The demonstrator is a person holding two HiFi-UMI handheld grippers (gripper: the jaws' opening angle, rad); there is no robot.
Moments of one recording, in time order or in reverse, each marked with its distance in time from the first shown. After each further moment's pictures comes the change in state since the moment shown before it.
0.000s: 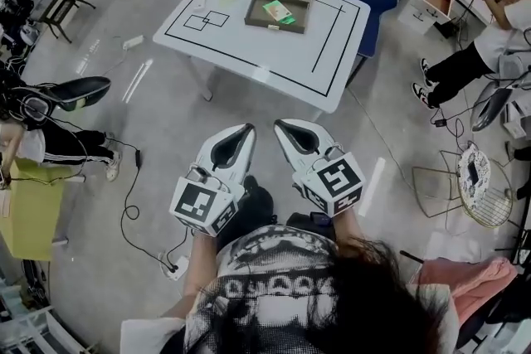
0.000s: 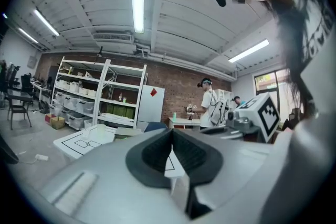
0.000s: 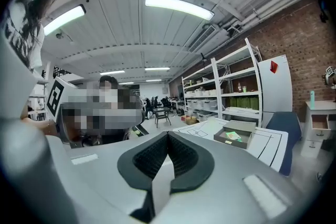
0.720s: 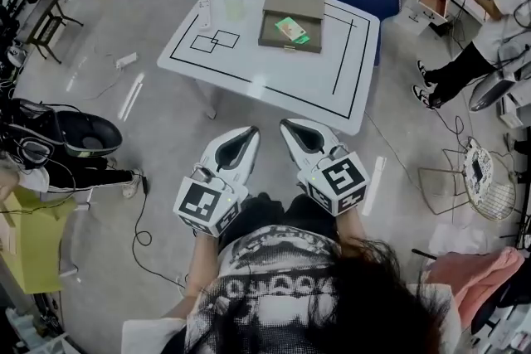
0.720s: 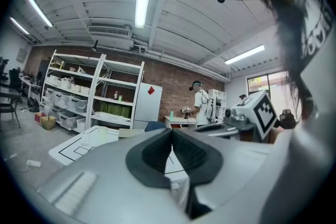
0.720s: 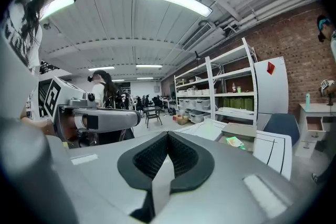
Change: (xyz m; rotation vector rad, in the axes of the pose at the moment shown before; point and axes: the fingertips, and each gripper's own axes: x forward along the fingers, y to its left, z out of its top) left arm 0.024 0.140 0.008 0.001 0.016 -0.105; right arm 0.137 -0.019 0.027 0.003 0.019 -0.106
